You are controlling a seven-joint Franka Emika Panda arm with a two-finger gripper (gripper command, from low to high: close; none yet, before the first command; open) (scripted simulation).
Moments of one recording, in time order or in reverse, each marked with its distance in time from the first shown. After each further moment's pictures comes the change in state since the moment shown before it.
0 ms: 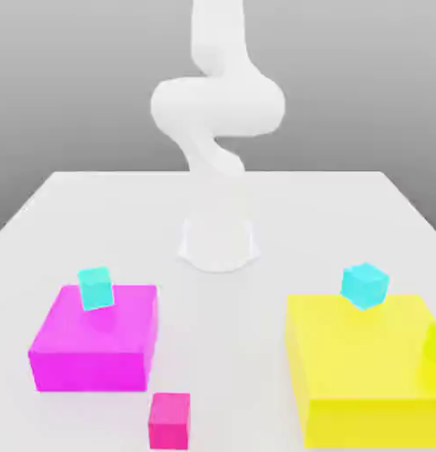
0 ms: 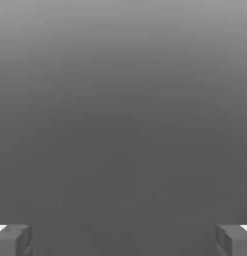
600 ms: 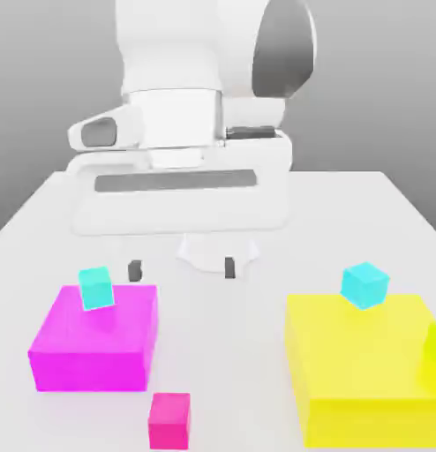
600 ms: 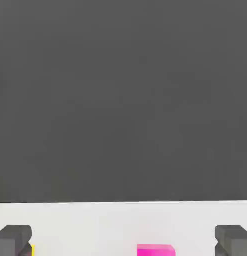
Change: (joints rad) arm 0.019 0.659 -0.095 -0.129 0.083 0.274 -0.136
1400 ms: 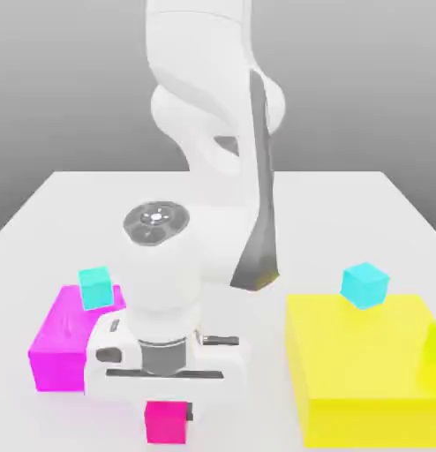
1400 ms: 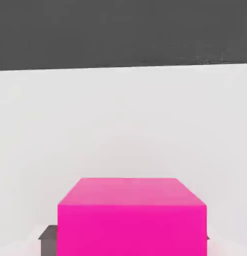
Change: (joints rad) arm -0.036 0.338 0.000 -0.045 -0.006 0.167 -0.029
